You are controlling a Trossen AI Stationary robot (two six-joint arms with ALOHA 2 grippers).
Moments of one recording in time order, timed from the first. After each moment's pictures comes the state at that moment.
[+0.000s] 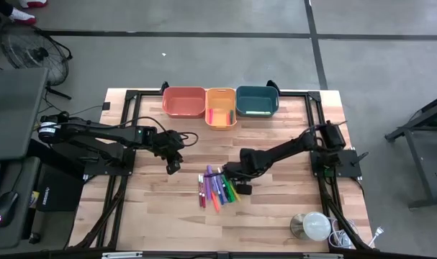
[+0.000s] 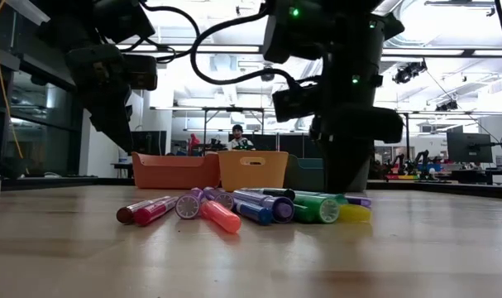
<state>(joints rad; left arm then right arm) 0.04 1.15 0.63 -0.45 0.08 -0.40 0.18 1.96 1.26 -0.71 0.14 0.31</state>
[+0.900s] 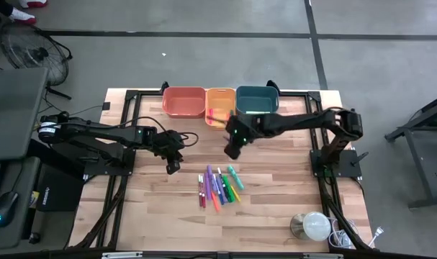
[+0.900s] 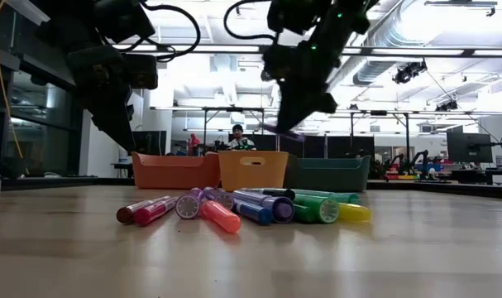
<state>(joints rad) 0.04 1.15 0.63 -0.44 0.06 -0.37 -0.15 1.73 1.26 -0.53 0.03 0.47</state>
